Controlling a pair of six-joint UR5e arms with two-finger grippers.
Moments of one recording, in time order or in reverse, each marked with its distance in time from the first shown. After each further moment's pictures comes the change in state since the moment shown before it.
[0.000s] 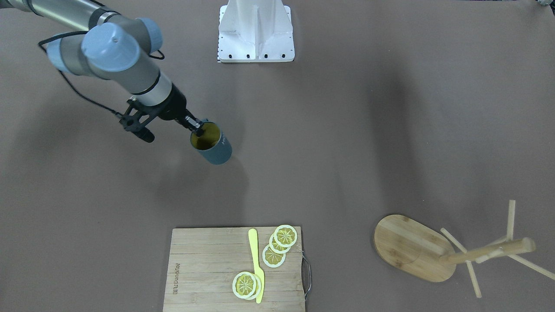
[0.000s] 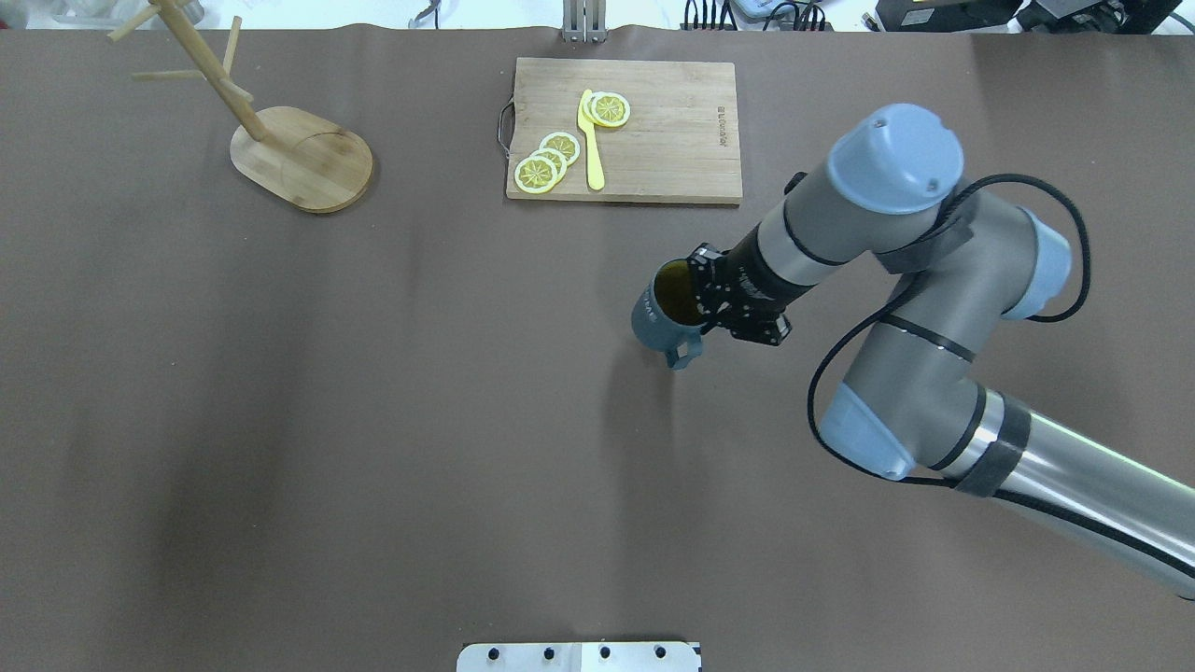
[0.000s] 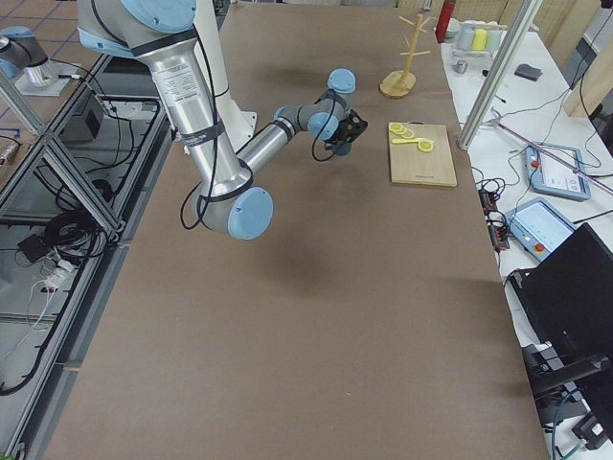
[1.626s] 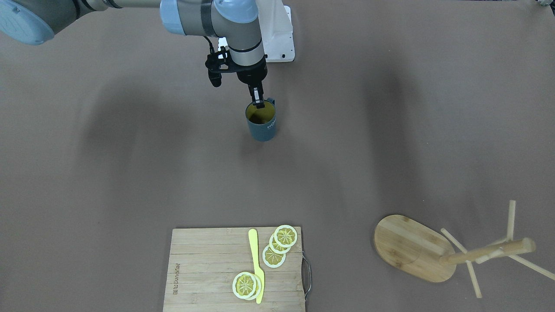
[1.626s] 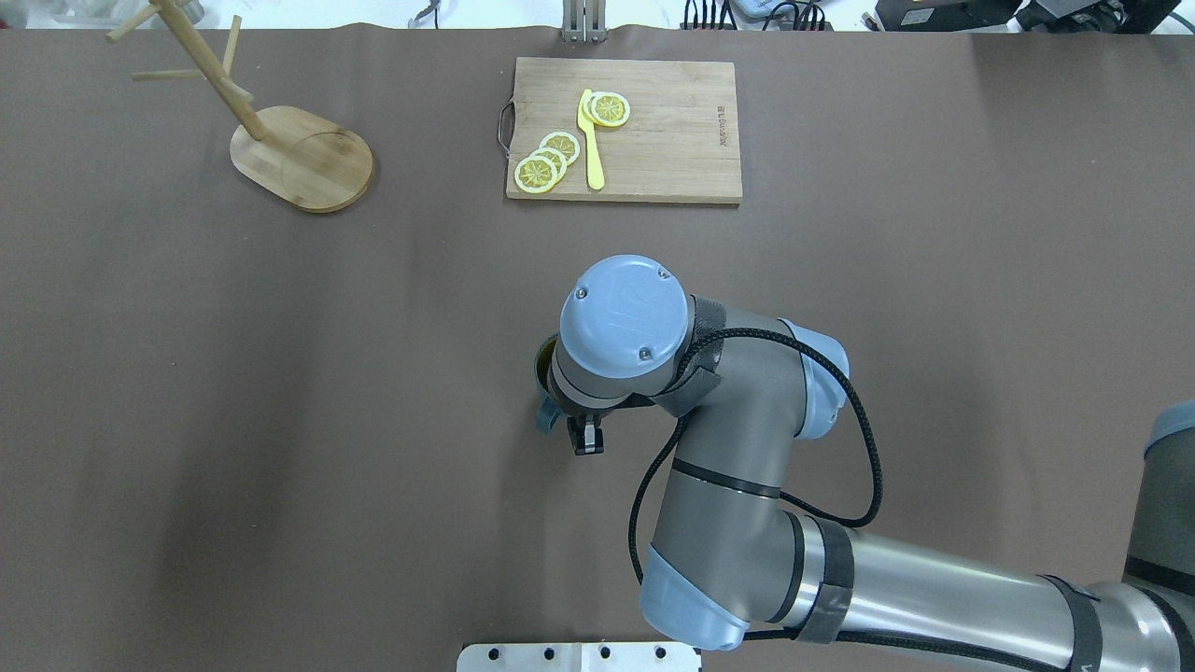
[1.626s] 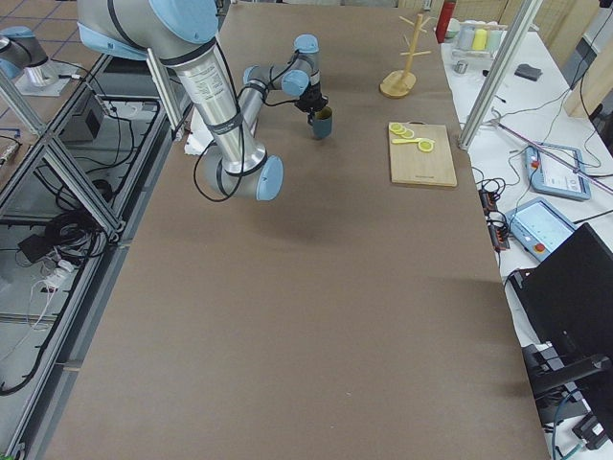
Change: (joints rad) left arm -0.009 0.068 -0.088 -0.001 -0.034 -0.002; right arm -0.256 0.237 -0.062 -0.242 -0.323 0.805
